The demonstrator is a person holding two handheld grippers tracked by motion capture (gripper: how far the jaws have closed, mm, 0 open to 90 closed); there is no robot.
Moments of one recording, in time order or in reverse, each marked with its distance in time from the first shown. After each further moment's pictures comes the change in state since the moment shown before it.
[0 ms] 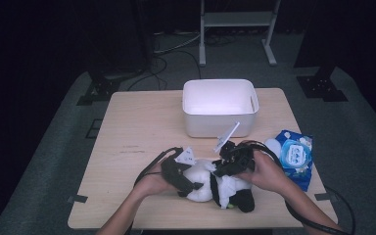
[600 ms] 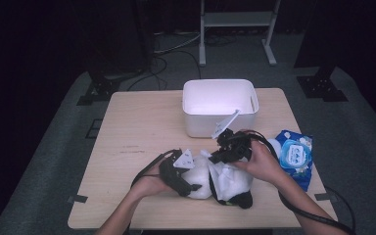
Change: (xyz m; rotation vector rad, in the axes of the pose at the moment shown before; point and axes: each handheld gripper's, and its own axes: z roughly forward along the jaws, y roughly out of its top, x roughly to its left) left arm -0.011 -0.003 -0.011 0.001 0.002 0.076; right arm -0.016 0.023 -0.012 -0.102 -0.063 0.013
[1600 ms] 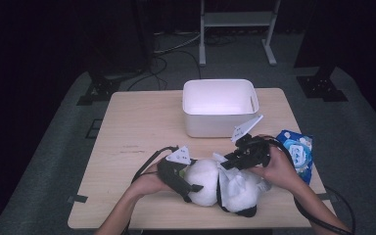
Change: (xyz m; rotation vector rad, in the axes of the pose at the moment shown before) left arm 0.007 0.001 -0.008 -0.120 -0.126 -0.109; right arm 0.000 -0.042 -0.025 -0.065 0.052 0.022
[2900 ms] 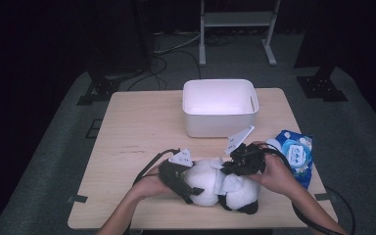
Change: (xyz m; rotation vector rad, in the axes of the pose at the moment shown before) left arm -0.003 -0.005 0.009 0.030 -0.002 -0.036; right arm 0.015 -0.004 0.020 0.087 -0.072 -0.111
